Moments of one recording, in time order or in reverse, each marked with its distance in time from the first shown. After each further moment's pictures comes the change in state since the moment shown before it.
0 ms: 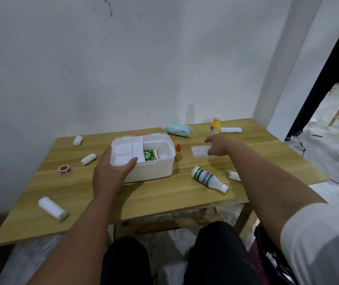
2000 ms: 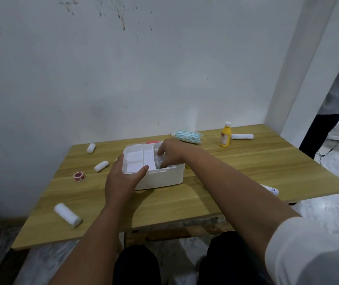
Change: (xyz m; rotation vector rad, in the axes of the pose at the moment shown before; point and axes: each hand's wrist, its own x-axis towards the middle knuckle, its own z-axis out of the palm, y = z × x) left_hand -0.002 0.002 -0.002 0.000 -0.042 -0.010; right_hand -0.030 -0.173 0.023 -0.140 0.044 -0.542
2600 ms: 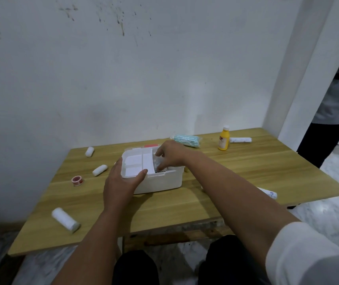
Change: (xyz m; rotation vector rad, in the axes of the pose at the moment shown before) left_hand 0.000 0.001 -0.001 0.010 0.002 0.009; right_hand 0.005 0.006 0.003 0.107 0.080 -0.025
